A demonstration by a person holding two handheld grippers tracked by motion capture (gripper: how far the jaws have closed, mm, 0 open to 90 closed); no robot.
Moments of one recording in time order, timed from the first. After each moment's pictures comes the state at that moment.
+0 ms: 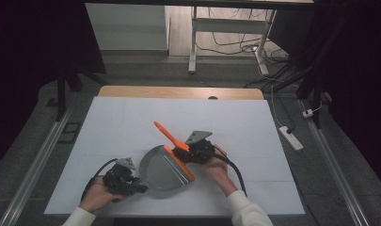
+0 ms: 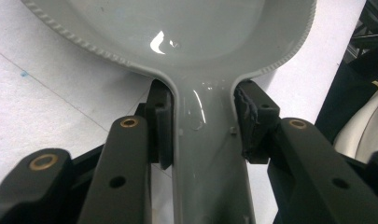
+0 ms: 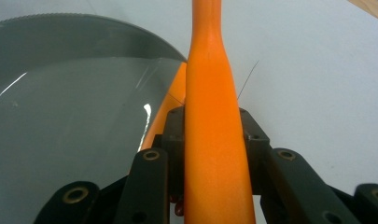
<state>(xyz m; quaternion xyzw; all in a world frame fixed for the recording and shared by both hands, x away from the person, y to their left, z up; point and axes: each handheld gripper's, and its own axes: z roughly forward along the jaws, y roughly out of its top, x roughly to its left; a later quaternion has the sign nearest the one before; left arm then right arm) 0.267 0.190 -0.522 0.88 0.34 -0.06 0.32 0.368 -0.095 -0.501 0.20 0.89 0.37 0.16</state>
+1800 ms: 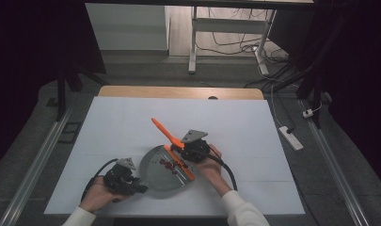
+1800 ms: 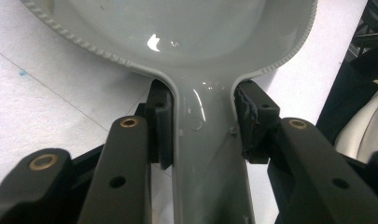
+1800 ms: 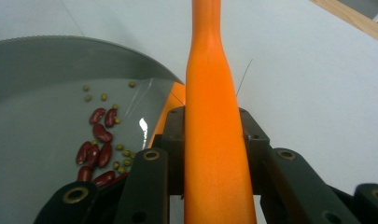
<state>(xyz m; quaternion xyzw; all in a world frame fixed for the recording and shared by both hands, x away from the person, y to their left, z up) 0.267 0.190 -0.523 0.88 0.34 -0.06 0.31 0.370 -0.080 -0.506 0.22 0.88 0.39 0.18</state>
